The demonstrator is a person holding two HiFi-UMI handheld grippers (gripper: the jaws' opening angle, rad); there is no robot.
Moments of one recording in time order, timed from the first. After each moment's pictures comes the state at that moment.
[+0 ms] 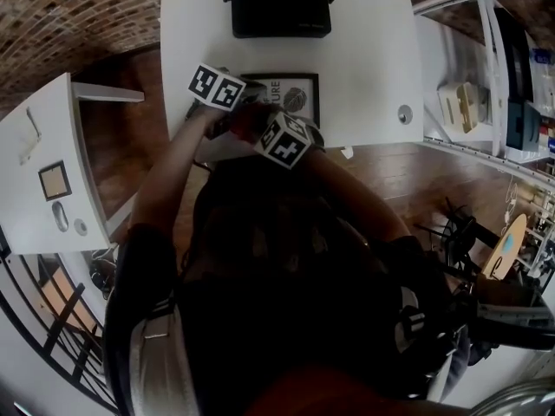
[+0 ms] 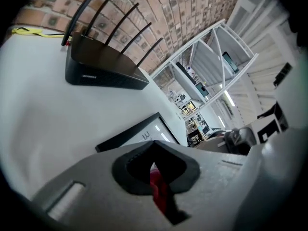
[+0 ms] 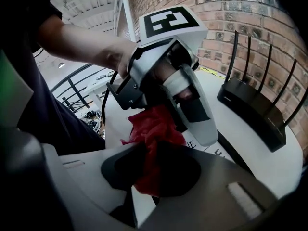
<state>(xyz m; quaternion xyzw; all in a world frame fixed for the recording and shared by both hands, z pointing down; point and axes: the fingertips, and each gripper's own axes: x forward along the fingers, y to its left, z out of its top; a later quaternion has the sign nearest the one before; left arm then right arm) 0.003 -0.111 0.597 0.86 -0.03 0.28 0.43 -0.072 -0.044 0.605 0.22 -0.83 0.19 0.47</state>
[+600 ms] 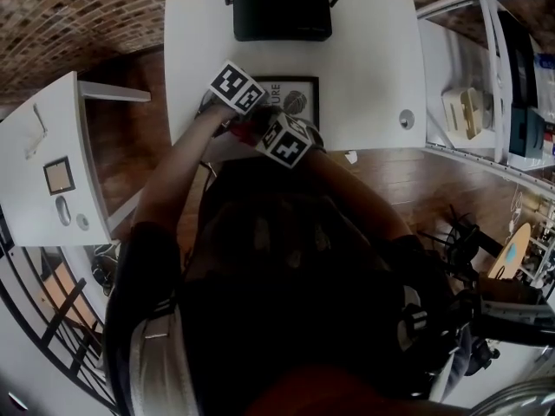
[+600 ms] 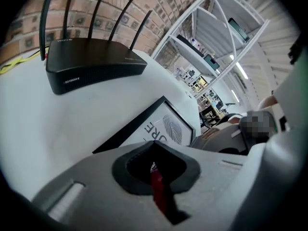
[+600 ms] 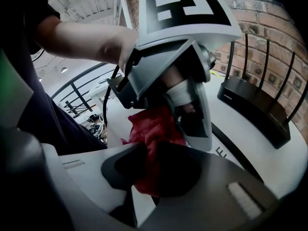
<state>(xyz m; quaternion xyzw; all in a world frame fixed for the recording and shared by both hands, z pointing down) 0.009 -0.099 0.617 0.84 -0.03 0.42 0.35 -0.067 -0.041 0.605 0.21 -0.85 0.20 0.44</state>
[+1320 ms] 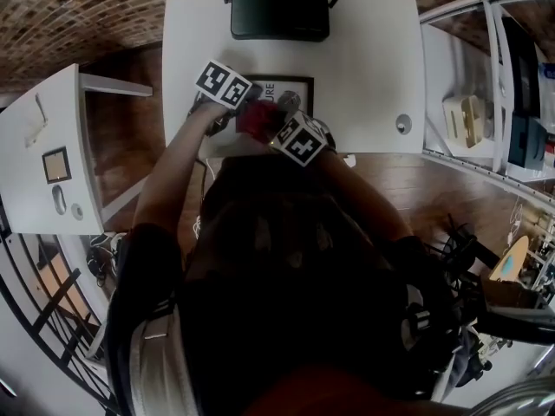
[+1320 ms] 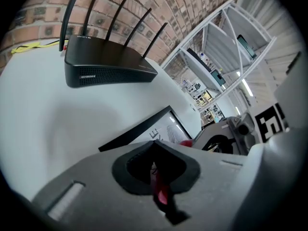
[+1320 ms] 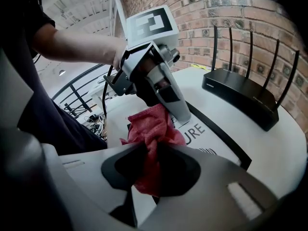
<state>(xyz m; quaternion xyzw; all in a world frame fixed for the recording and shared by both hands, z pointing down) 0.010 -0.112 0.615 0.83 -0.08 0.38 0.39 -0.012 -0.035 0.607 0.22 -0.84 0.22 0.44</state>
